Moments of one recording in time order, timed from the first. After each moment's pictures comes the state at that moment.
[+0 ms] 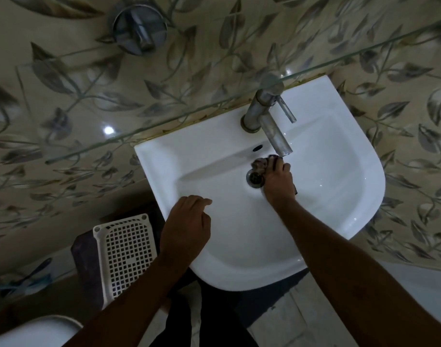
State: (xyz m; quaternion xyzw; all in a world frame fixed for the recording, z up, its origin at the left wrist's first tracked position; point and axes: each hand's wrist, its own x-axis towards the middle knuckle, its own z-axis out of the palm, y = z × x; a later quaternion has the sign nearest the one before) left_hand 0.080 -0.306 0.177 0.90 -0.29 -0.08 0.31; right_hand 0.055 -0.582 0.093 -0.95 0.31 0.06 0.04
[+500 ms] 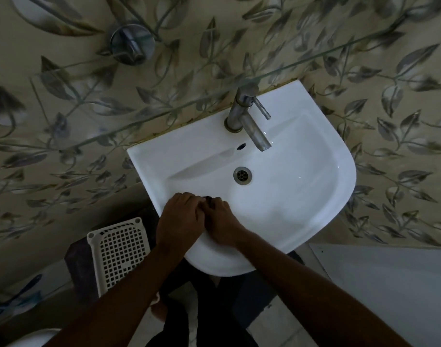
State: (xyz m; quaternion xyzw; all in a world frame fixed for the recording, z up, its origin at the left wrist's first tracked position) left_hand 0.082 -0.307 0.177 0.91 -0.32 -0.07 0.27; right_hand 0.017 -0.442 0.123 -0.95 0.06 0.16 0.26
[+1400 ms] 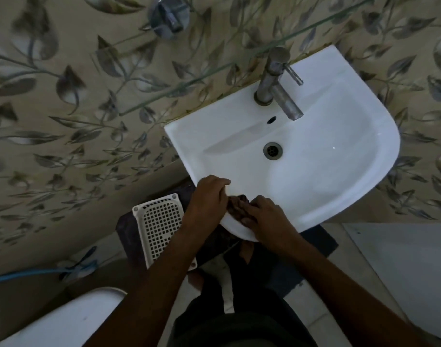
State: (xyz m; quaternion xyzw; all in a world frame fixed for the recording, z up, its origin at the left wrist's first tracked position) left_hand 0.063 -0.271 0.199 0.87 -0.30 -0.11 0.38; right_hand -0.062 -0.410 0.198 -0.95 0.10 0.15 0.26
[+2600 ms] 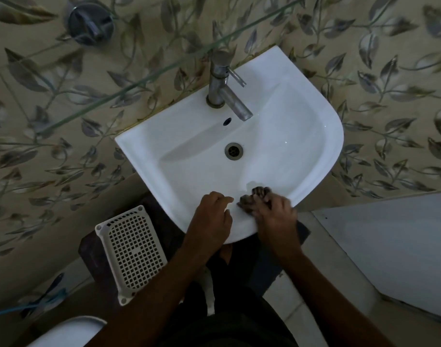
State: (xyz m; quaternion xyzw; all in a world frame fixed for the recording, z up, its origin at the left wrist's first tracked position) left_hand -0.001 -0.318 0.202 0.85 -0.38 -0.18 0.31; right_hand -0.133 -0.452 0.187 -0.95 0.30 -0.02 0.06
